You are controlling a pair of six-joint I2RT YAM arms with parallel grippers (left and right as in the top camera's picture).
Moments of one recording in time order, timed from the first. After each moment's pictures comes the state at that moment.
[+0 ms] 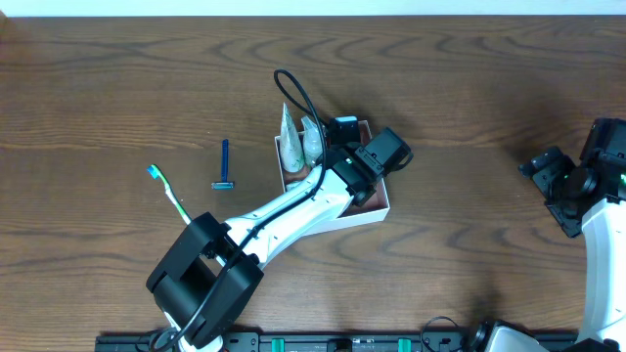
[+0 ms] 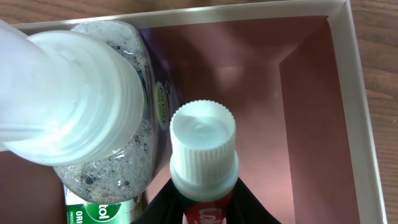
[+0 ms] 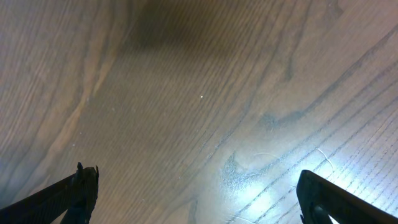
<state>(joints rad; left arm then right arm) -0.84 1.87 1.35 -0.70 -0.44 -0.88 -0.38 1.31 1.04 -0.92 0.04 0.64</state>
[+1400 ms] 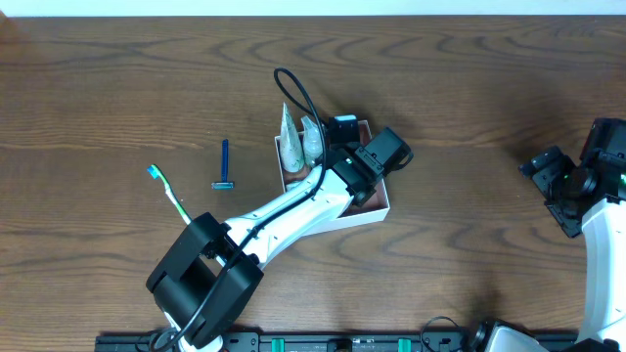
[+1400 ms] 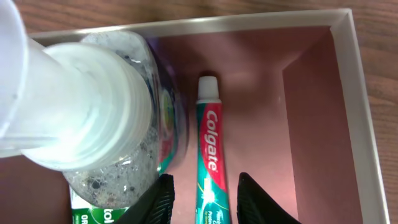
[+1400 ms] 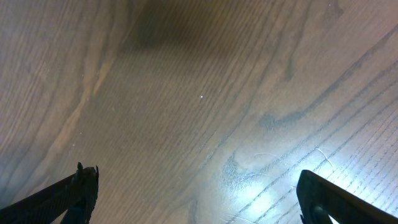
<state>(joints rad) -0.84 1.87 1.35 -0.69 -0.47 -0.87 -0.38 1.31 1.04 -0.92 0.04 0.64</state>
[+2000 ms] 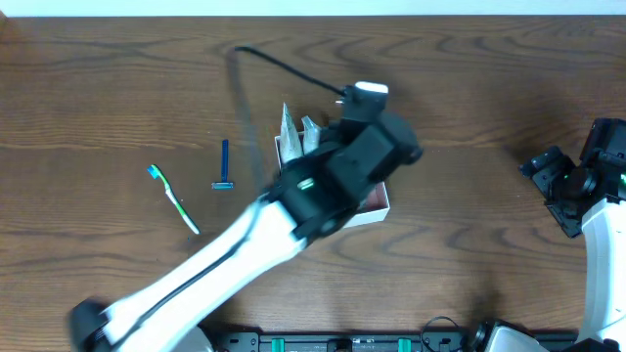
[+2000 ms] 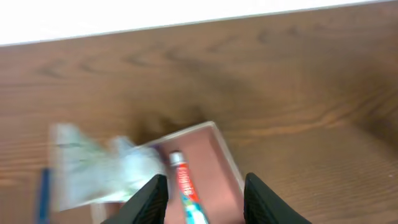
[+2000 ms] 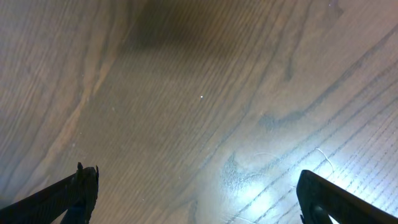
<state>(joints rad) -0.91 1.49 1.50 -0.78 -0.51 -0.52 -0.38 1.31 1.04 -0.92 0.04 0.64</state>
